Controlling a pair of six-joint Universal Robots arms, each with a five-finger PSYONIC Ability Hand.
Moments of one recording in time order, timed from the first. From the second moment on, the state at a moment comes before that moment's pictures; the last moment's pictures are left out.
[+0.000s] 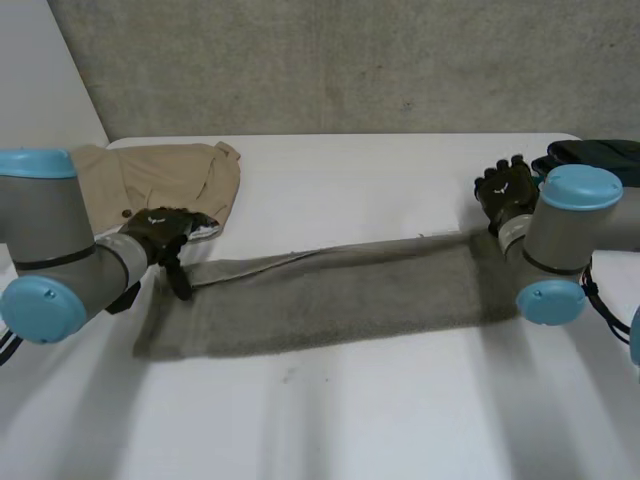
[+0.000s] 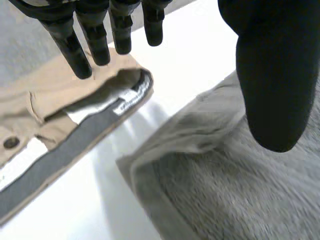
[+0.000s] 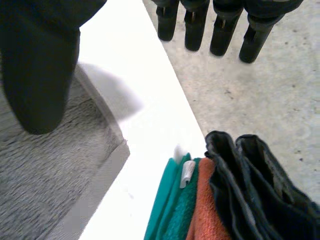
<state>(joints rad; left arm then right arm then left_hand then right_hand) 4.48 -2.21 -1.27 3.02 -1.43 3.43 1.85 -0.65 1.01 -0.23 1.64 2.29 0.19 0.23 0.24 0.23 0.07 0.23 0.22 0.22 0.23 0.06</state>
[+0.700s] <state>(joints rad) 4.49 -1.84 -1.72 3.27 -1.30 3.38 1.50 -1.02 1.60 -0.13 1.18 2.47 0.19 0.21 0.21 0.20 0.05 0.57 0.57 0.57 0.57 0.40</state>
